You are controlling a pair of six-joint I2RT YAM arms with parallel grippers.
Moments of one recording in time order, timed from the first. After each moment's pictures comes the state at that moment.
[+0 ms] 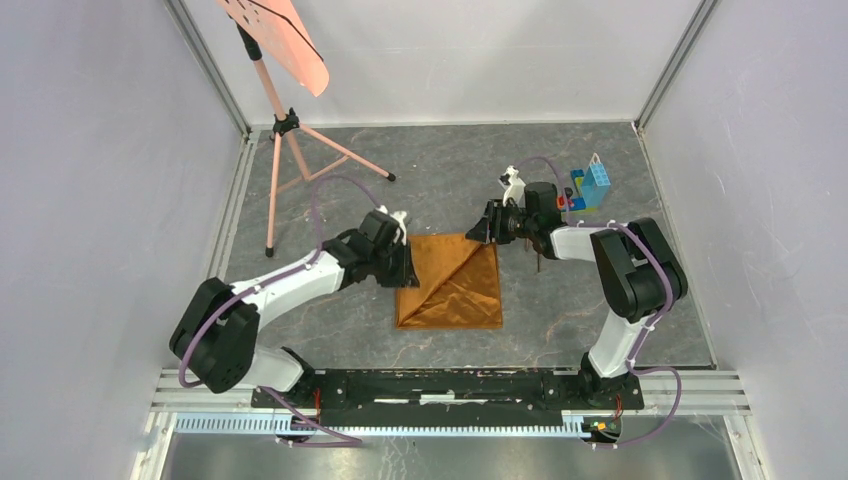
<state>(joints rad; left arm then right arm) -0.62 1.40 0.84 -0.35 0.18 -0.55 0.30 1.79 0.82 0.37 -0.61 0.39</state>
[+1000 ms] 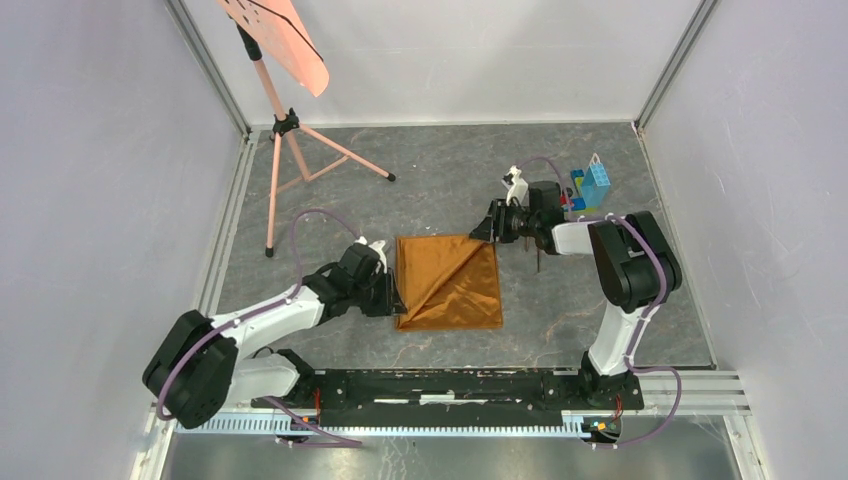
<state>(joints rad) -0.65 1.21 0.49 -0.21 0.22 -0.67 0.25 1.88 0.85 0.38 -0.67 0.37</state>
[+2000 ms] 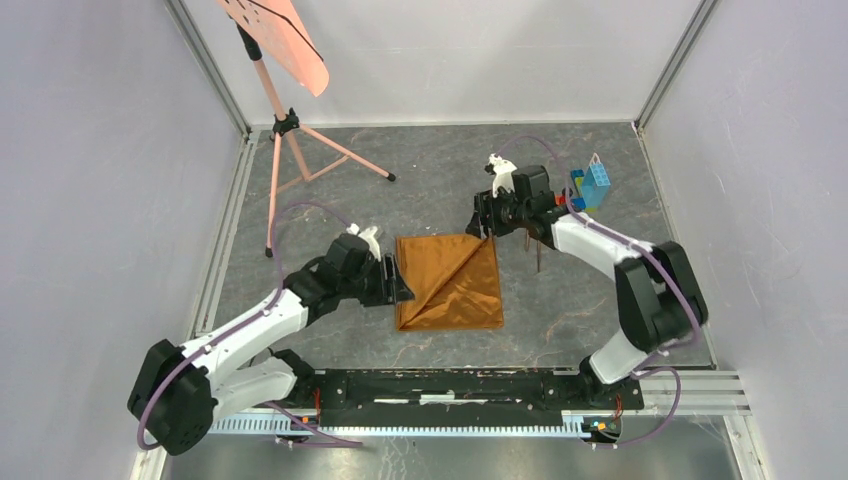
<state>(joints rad) -0.65 1.04 0.53 -0.31 0.24 -0.70 0.37 1.68 1.00 -0.05 -0.38 0.17</state>
